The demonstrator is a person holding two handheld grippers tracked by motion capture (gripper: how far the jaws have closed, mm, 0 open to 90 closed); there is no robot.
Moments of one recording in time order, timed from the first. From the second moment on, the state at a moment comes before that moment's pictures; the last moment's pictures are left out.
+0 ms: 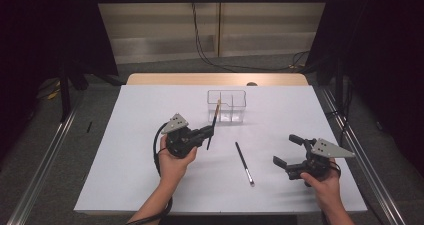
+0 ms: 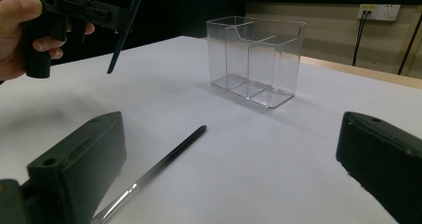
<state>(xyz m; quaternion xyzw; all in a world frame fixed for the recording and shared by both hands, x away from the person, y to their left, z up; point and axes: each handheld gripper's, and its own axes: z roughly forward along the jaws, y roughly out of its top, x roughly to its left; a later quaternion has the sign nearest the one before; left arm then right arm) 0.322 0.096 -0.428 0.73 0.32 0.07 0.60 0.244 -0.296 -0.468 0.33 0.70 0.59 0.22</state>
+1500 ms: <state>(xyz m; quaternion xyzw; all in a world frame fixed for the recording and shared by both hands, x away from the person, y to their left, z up) 0.324 0.088 -0.436 0.73 0.31 0.07 0.60 0.296 -0.224 -0.426 0.35 0.70 0.60 0.14</state>
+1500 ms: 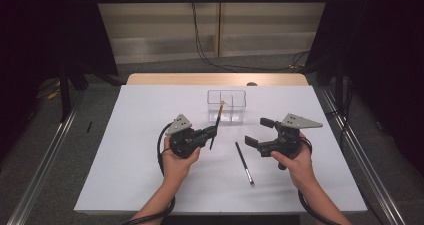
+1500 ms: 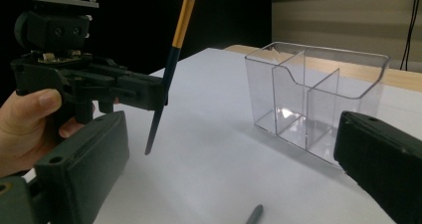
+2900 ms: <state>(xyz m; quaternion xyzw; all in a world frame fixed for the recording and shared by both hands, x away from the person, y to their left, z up) 0.316 0.078 -0.437 0.74 0.27 0.07 0.61 0.316 -0.177 -0.413 0.33 0.68 0.65 0.09</state>
